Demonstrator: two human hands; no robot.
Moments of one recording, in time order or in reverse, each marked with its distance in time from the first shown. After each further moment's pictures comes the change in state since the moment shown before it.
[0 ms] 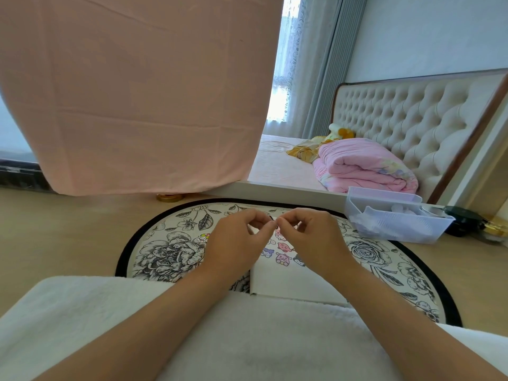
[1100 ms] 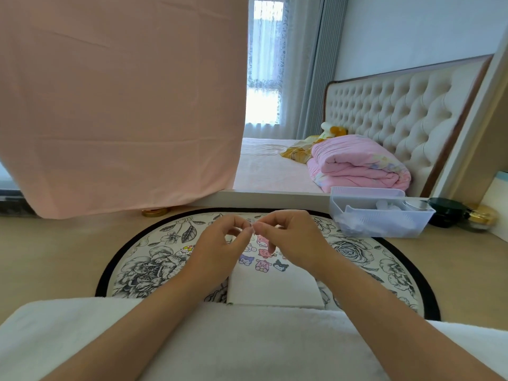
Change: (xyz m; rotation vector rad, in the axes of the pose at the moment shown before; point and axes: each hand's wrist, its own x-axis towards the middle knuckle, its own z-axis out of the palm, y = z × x) left_hand 0.002 0.005 0.004 -0.173 -0.093 0.000; right_hand 0.008 0.000 -0.019 0.342 -0.201 0.174
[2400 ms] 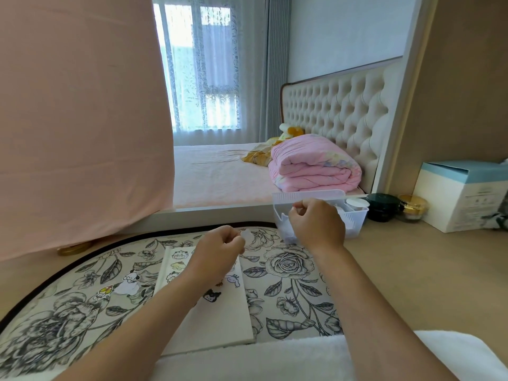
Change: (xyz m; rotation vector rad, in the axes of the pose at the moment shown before) left_hand 0.061 0.032 0.111 0.034 -0.197 -0.188; right_hand 0.031 0.079 -0.139 -0.618 0.621 0.192
